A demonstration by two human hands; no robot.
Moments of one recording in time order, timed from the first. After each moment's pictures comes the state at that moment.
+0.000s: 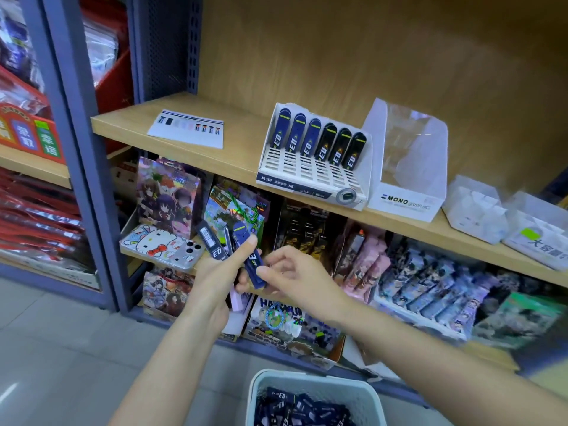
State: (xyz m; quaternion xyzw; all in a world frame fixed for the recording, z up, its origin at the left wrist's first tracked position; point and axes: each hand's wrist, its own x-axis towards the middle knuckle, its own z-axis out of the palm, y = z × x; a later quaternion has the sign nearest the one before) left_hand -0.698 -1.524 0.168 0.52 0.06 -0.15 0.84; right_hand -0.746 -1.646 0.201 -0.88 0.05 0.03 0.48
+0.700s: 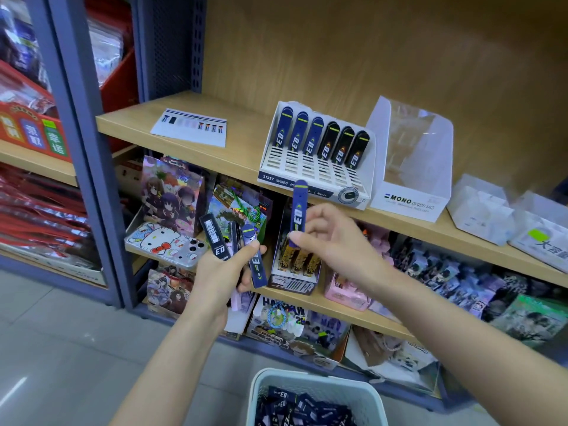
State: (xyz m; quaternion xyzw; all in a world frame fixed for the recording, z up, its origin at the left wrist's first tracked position) left_hand -0.703 -1.521 0.168 0.56 0.02 -0.12 0.82; right_hand -0.743 -1.672 0.254 -0.86 0.03 -0.04 0.51
